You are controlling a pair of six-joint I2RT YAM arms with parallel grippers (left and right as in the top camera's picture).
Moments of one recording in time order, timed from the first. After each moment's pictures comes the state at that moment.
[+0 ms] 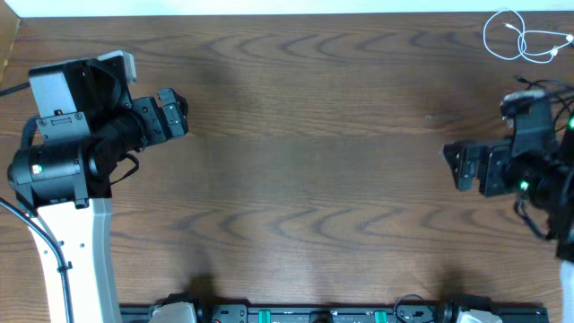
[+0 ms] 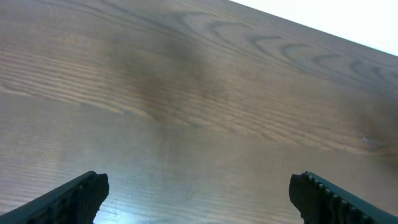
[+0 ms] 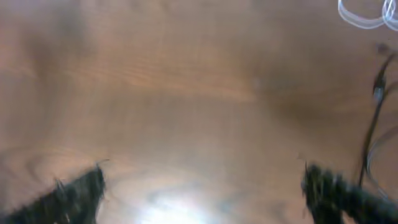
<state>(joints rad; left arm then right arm) 0.17 1.27 1.54 -1.13 0.26 -0.13 -0.12 1.01 1.34 -1.16 -0.32 -0.11</state>
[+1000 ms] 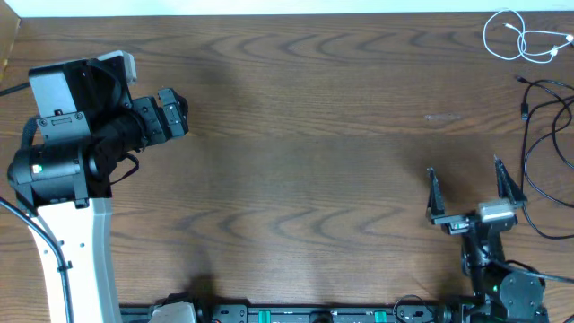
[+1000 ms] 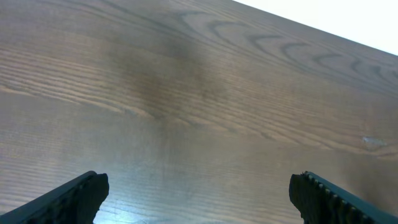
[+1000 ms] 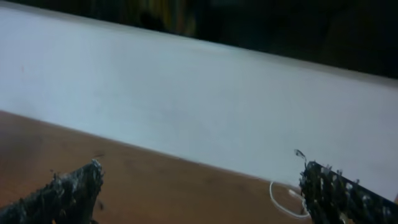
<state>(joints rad) 0.17 1.27 1.54 -1.13 0.26 -0.13 -0.05 0.05 0.07 0.24 -0.23 -0.12</state>
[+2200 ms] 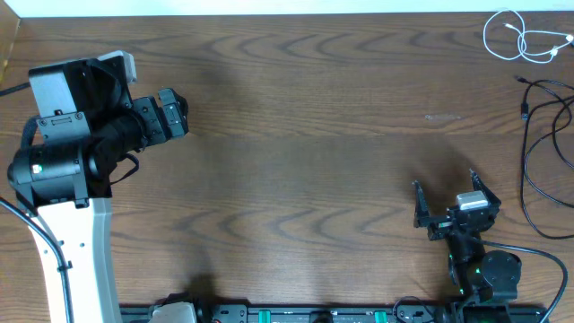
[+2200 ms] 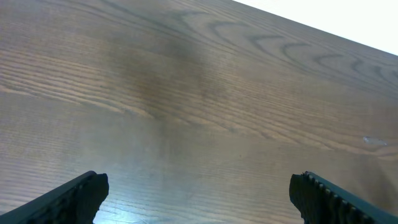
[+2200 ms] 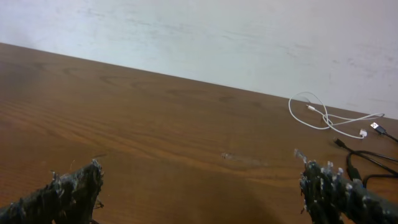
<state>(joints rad) 0.17 1.27 1.54 -1.13 0.26 -0.13 0.03 0.01 0.01 -0.06 -0.12 -0.12</state>
